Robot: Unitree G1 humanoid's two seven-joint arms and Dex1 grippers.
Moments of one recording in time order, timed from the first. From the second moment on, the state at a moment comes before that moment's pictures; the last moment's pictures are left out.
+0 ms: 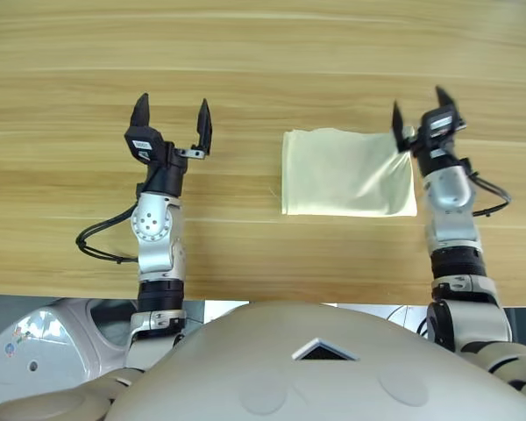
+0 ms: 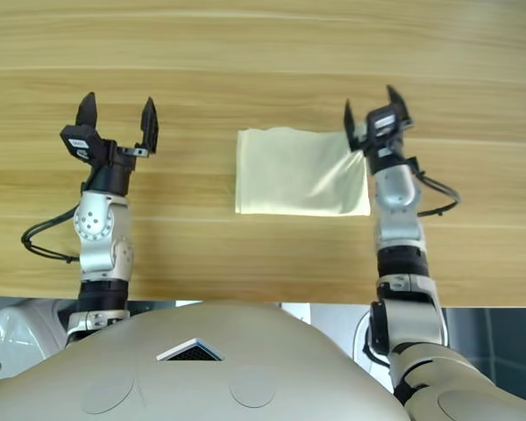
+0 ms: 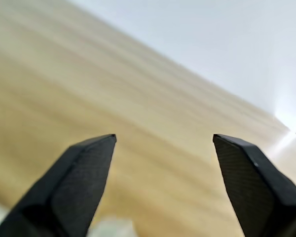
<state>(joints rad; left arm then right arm) 0.11 0.07 0.06 0.07 -0.16 -0.34 -0.24 -0.10 -0.38 -0.10 0.34 0.06 -0.37 0.22</state>
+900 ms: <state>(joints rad) 0.11 0.09 0.09 0.02 -0.16 -0.31 -0.22 -0.33 -0.61 -0.45 1.03 0.22 -0.01 -0.22</state>
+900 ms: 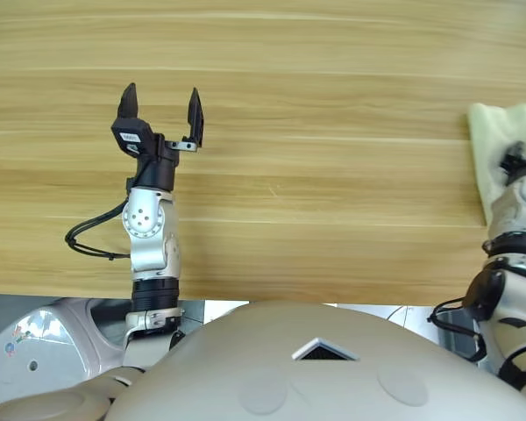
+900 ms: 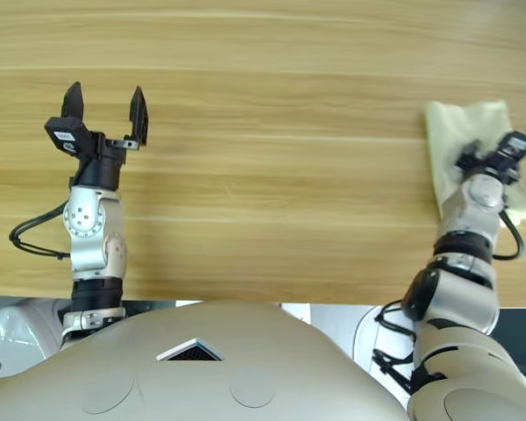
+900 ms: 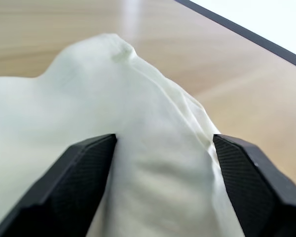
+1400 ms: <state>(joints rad) -0.26 0.06 0.15 0.50 -0.08 -0.40 -0.06 -0.43 -0.30 -0.16 0.65 -0.02 -0.53 -0.27</state>
